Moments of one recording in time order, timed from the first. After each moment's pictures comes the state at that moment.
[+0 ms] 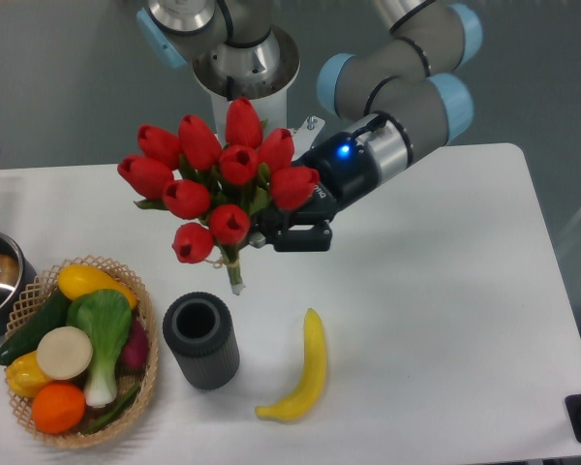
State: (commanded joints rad) arm 2.64 -1.86 -1.79 -0.75 -0.08 1.27
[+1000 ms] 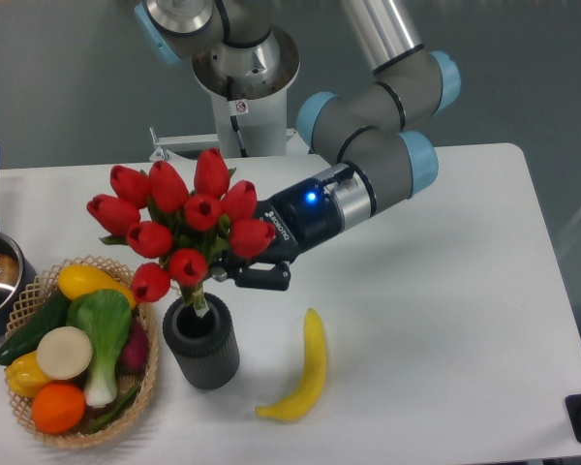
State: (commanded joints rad) arm 2.58 -1.98 -1.75 -0.75 -0.10 1.29
